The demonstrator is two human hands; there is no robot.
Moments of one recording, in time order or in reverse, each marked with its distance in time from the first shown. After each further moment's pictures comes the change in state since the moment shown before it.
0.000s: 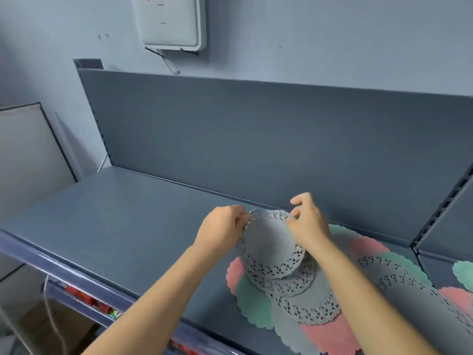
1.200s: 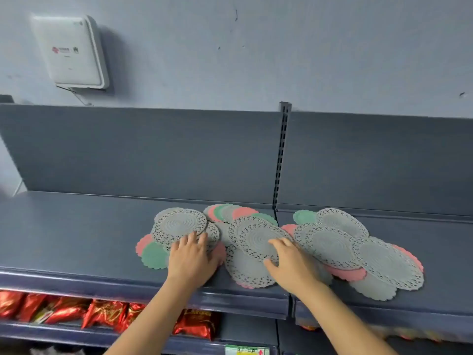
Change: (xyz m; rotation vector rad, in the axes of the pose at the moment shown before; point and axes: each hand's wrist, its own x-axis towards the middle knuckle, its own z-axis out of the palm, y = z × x) left_hand -0.140 0.143 0.077 0.488 -0.134 0.054; right_hand -0.192 0.176 -0.124 -0.378 0.021 -0.128
